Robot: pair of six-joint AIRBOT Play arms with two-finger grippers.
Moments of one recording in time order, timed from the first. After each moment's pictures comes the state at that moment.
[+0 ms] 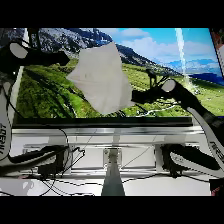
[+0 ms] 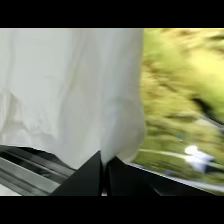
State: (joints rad) left arm 0.01 -1.36 1.29 1.15 -0.92 -1.27; right arm 0.21 -1.19 0.80 -1.01 0.98 1.52
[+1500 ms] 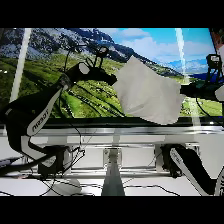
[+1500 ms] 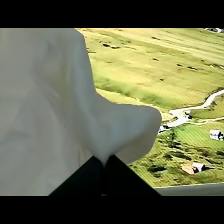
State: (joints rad) left arm -0.49 -1.72 1.29 0.86 -0.59 -0.84; right arm -0.18 -0.80 0.82 -1.53 1.06 1.48
